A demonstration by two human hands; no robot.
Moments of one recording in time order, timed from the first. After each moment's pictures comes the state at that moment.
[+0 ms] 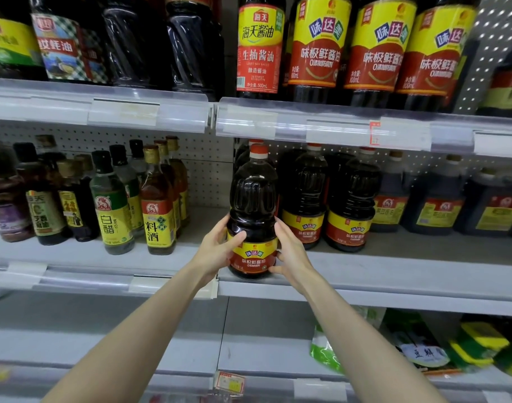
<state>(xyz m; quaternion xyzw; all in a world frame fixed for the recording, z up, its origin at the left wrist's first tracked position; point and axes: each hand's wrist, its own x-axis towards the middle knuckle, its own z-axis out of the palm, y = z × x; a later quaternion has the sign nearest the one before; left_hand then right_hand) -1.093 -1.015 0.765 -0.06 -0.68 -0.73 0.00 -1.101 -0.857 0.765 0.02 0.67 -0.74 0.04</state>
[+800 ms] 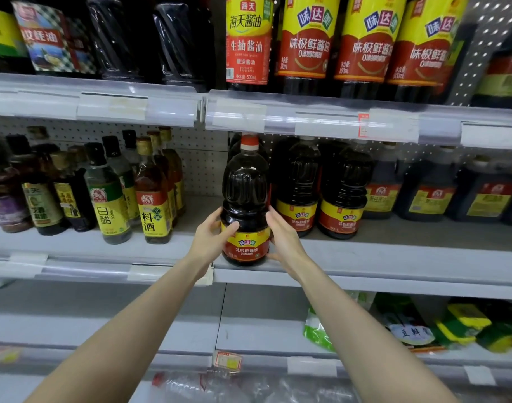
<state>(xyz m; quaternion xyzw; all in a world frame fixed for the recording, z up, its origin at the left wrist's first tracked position) -1.090 -1.009 0.769 -0.02 -0.72 -0.70 0.06 -1.096 -0.853 0.777 0.02 0.70 -0.72 0.03</state>
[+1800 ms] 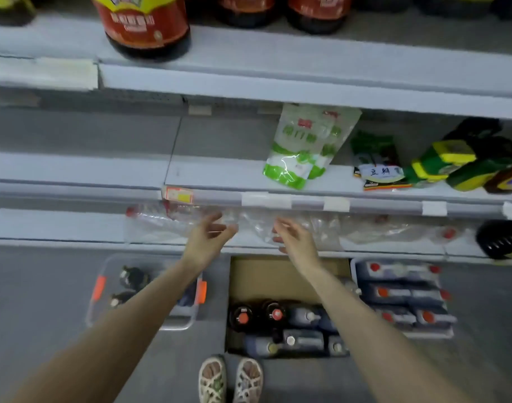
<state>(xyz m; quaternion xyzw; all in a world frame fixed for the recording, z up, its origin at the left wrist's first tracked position) -0.937 -0.869 0.522 0.15 -0.77 -0.60 -0.15 -0.937 -0.679 0.510 0.19 0.73 -0.64 0.12</state>
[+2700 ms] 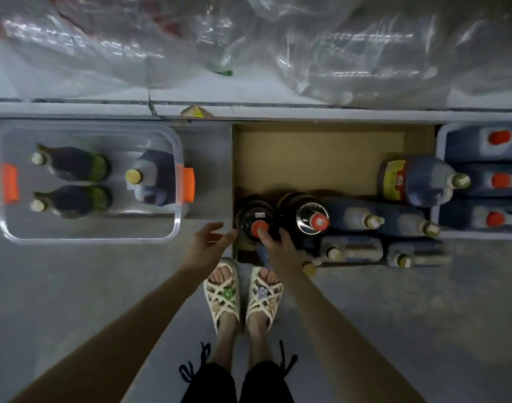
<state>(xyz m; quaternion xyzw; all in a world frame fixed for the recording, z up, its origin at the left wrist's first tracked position) -0.804 -0.879 0.107 0.32 -0.73 -0.47 -0.38 -0.785 -0.723 0.075 0.40 0.64 -0.53 0.40</state>
